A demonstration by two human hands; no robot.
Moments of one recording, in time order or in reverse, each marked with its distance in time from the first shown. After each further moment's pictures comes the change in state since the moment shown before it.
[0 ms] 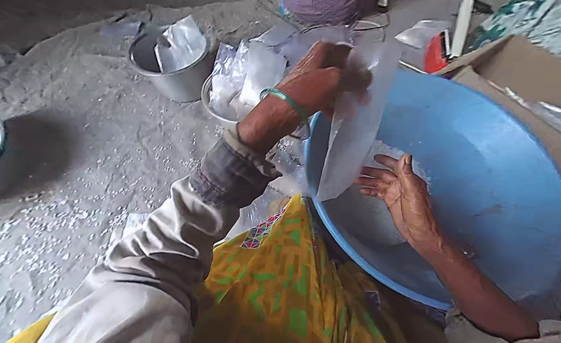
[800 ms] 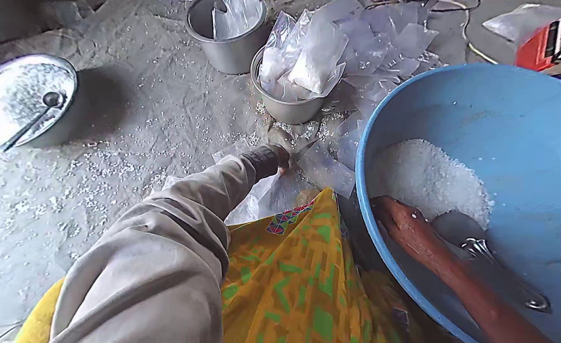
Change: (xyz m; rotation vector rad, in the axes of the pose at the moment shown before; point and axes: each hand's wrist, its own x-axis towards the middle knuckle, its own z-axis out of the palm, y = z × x) left_hand -0.037 -0.222 -0.043 0.864 -0.514 -1.039; right_hand -0.003 0.023 0.027 -0.991 -0.521 -0.092
